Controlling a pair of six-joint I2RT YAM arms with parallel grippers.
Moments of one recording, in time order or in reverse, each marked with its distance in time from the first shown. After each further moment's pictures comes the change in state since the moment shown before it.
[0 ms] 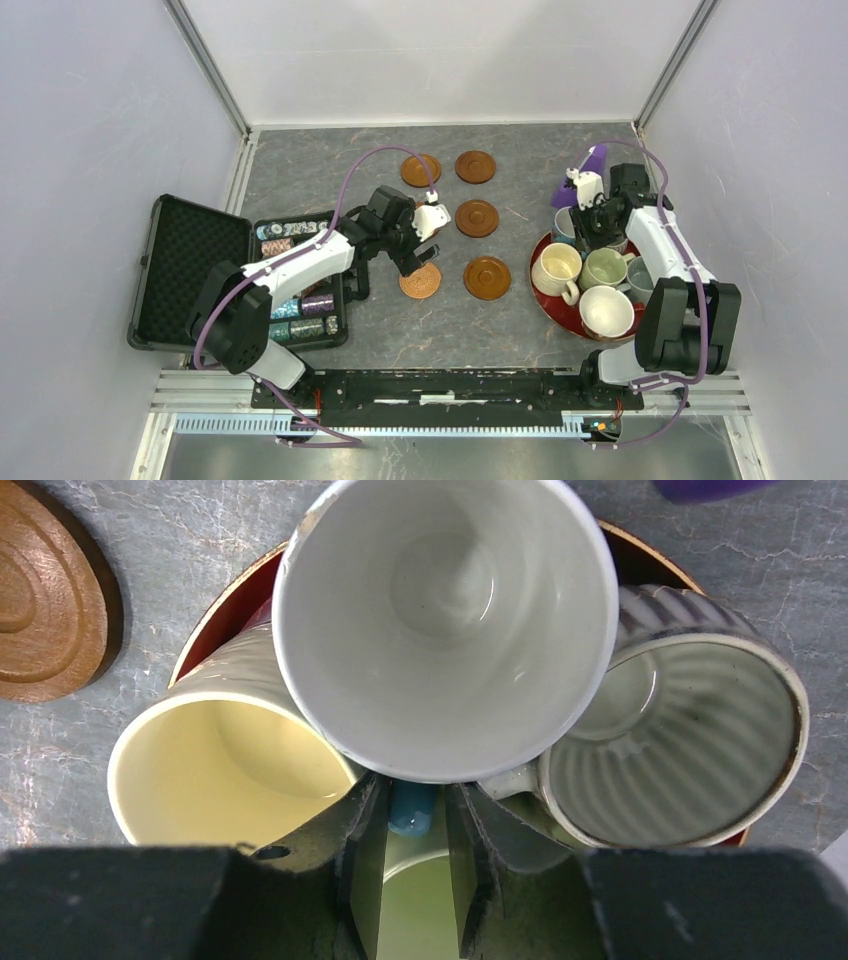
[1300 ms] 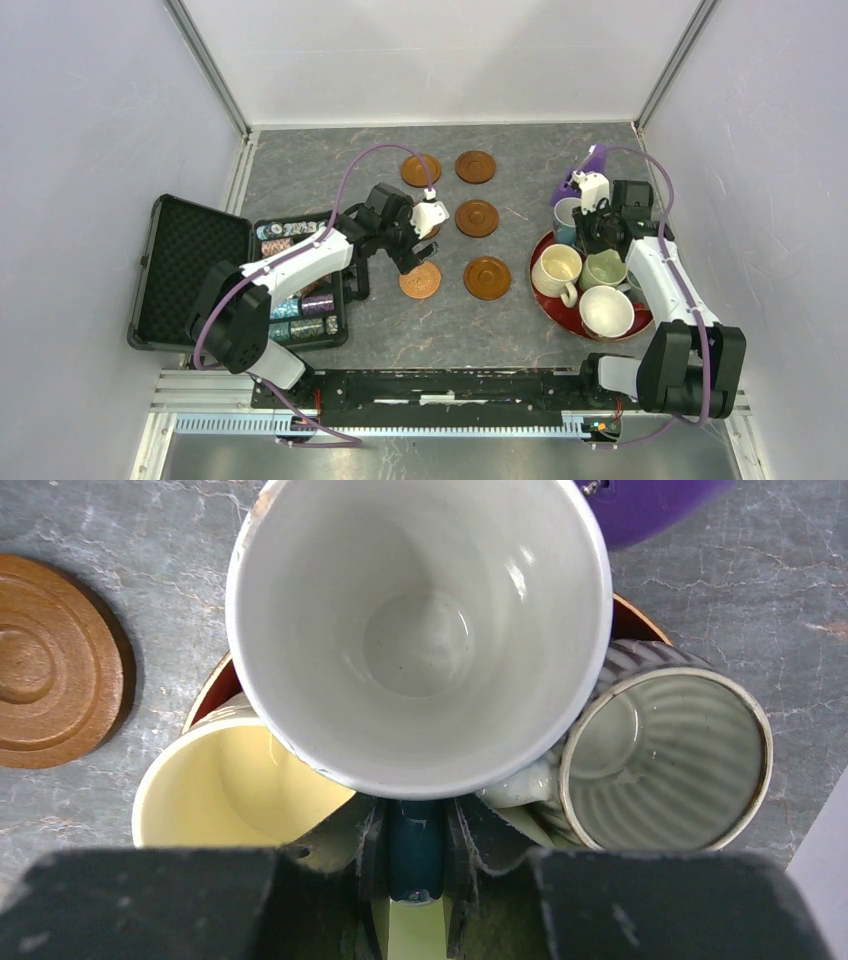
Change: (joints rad) left arm 0.014 0.002 0.013 -0.013 0.000 0.000; right arm 0.027 -0.200 -0.192 0.232 0.024 0.098
